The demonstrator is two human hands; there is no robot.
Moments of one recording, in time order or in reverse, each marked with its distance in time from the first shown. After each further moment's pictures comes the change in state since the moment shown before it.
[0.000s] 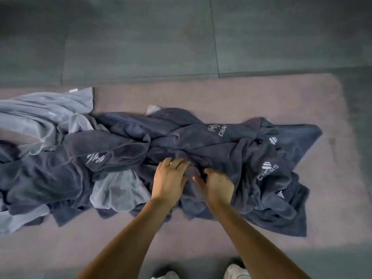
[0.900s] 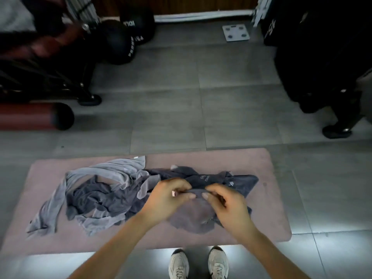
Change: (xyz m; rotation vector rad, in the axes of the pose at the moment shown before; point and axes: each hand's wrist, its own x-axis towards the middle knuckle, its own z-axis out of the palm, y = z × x) left_hand -0.135 0.225 -0.549 -0.653 0.046 0.073; right_hand -0.225 -0.156 -0.557 0.682 0.094 -0.416
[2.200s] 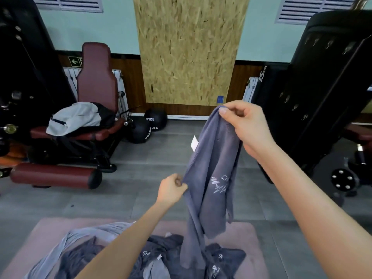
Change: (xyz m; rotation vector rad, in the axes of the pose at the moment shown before) left_hand -0.015 0.223 -0.102 0.084 0.452 -0.145; right_hand 0.037 -0.381 -0.230 0.231 0.248 -0.352
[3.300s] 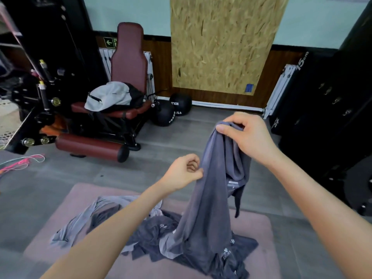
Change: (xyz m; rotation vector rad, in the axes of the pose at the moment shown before) left_hand -0.058 0.009 -0.069 -0.290 -0.175 0.130; right_hand -0.049 0.013 0.044 -0.279 -0.319 -0.189
